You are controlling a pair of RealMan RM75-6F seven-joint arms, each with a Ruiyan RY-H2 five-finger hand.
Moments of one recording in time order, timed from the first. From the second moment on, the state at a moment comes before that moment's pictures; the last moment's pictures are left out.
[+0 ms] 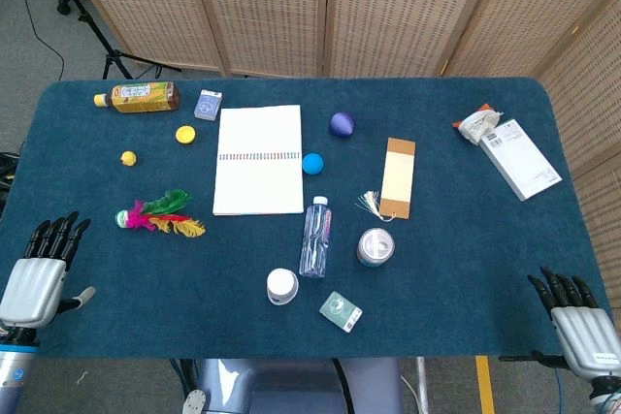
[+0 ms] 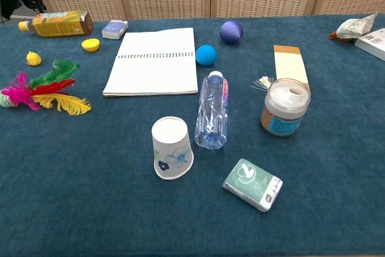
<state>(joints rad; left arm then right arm) -0.13 -1.17 0.00 -1.67 1.52 1.48 0.18 0.05 -0.87 -0.08 -1.89 -1.45 1.29 -0.27</state>
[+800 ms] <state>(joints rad) -0.12 -1.11 0.02 -1.76 1.54 1.45 0.19 0.02 -0.86 -0.07 -1.90 -1.55 1.40 -0.23</state>
